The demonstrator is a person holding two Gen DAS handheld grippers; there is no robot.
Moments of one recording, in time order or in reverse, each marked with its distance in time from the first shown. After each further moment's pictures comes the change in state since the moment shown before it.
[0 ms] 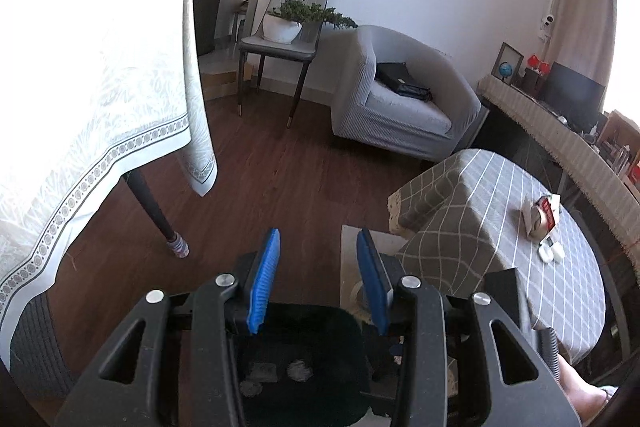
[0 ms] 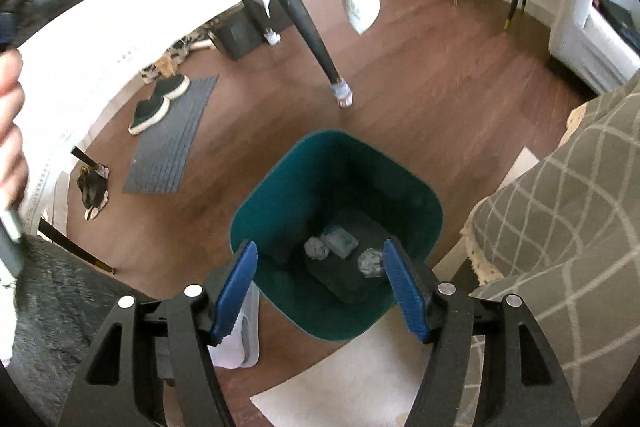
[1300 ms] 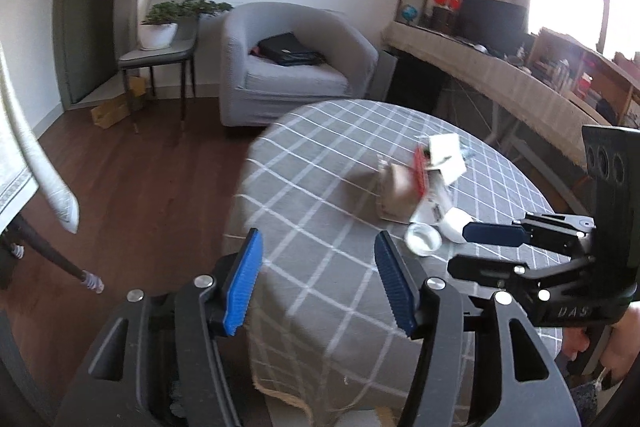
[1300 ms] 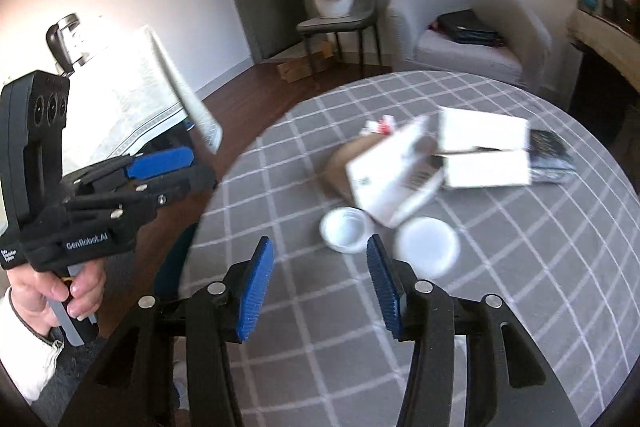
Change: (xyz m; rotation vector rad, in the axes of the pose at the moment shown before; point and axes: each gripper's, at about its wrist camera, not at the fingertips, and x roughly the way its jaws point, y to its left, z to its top) left arm 0.067 -0.225 -0.030 0.261 0.081 -0.219; right arm -0.214 -0.171 -0.125 0.307 -0.370 -0.262
